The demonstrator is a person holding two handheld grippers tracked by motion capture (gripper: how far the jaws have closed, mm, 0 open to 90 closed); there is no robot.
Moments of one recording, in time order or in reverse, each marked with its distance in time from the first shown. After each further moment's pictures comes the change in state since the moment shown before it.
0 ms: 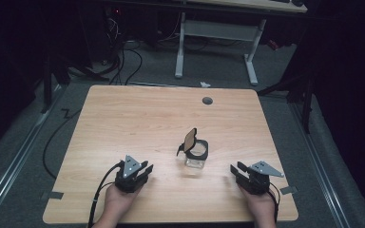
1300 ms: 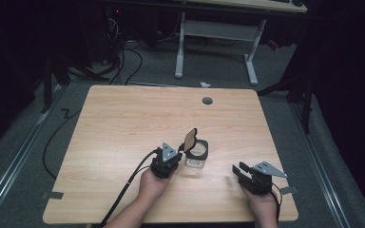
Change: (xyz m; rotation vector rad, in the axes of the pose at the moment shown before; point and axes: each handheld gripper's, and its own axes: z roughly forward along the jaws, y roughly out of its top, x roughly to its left) left arm -0.058 -0.018 0.085 0.059 -0.056 0.014; right arm -0.008 -0.003 -0.003 -0.007 0.008 0.024
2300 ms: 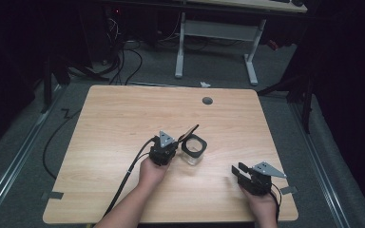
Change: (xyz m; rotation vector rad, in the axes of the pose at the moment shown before) left arm 0.023 0.021 0.031 -0.028 0.056 -0.024; right arm 0.002 -0.001 0.000 0.004 0.010 0.004
